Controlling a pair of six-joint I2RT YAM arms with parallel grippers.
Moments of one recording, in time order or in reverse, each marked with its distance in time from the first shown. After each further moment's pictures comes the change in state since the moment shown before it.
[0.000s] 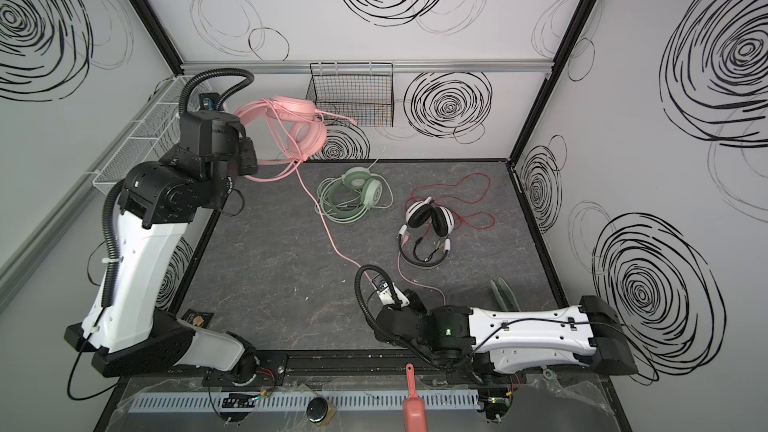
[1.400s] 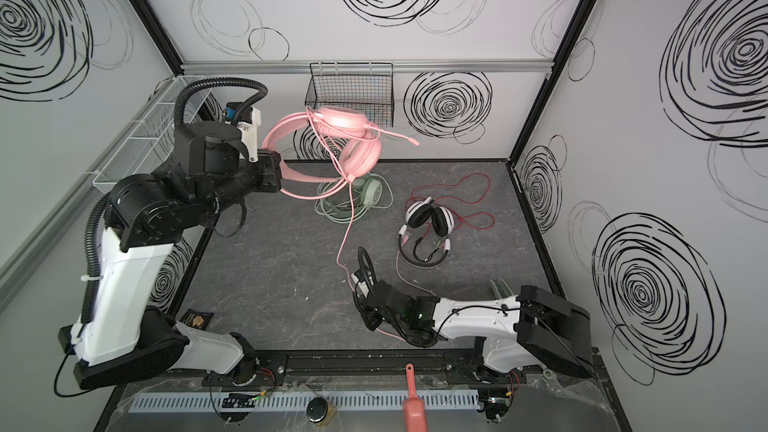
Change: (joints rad) left arm -0.123 -0.029 0.047 -0.035 0.365 -0.094; right arm -0.227 0.323 -0.175 0.686 -0.422 -0.146
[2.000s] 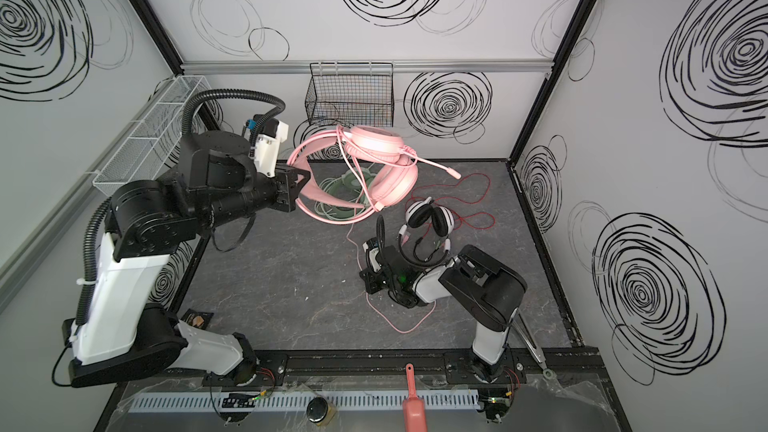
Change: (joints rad) left arm -0.189 -0.006 0.035 -0.039 0.188 -0.068; right arm -0.398 0.456 0.060 0.452 -0.394 0.058
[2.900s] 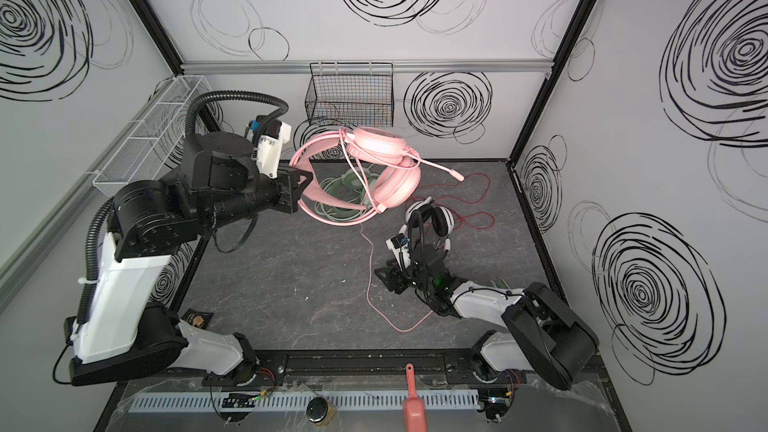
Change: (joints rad) left arm -0.023 0.006 0.005 0.000 -0.010 -0.007; right arm -0.158 -0.397 -0.219 -0.062 -0.140 -0.183
